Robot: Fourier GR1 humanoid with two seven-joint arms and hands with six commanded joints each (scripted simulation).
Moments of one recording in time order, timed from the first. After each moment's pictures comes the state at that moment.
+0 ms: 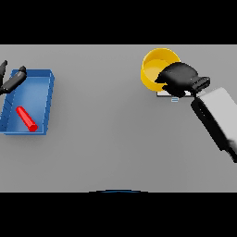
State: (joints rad) left arm -0.55 0.89 -0.57 -1.18 0.42 0.29 0.41; right arm -0.76 -0.51 0.47 -1.13 0.85 0.41 -0.15
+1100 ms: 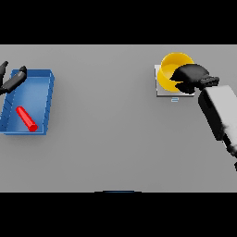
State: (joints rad) left arm -0.55 0.90 -0.58 -1.18 0.42 0.28 0.43; right arm -0.86 -0.44 0.38 -0.64 0.85 0.27 -0.20
